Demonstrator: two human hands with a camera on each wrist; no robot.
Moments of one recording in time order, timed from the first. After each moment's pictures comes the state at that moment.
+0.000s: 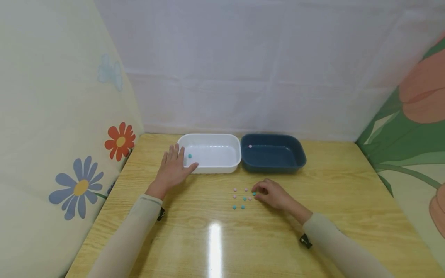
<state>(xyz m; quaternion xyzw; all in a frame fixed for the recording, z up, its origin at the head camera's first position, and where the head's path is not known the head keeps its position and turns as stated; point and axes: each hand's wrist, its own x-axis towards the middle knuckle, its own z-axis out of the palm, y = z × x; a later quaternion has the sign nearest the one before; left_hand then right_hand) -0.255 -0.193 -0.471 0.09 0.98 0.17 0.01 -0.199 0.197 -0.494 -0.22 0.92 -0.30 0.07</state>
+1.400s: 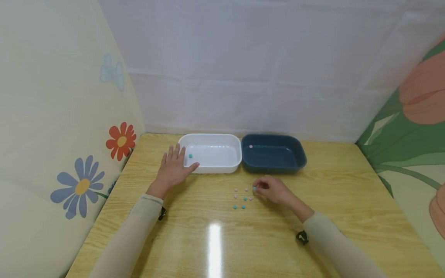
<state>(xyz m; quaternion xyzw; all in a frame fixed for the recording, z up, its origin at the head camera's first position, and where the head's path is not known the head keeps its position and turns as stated) -0.253 -0.193 -0.468 0.08 0.98 0.18 0.01 -0.207 0.193 -0.477 -0.20 0.92 -0.33 0.09</state>
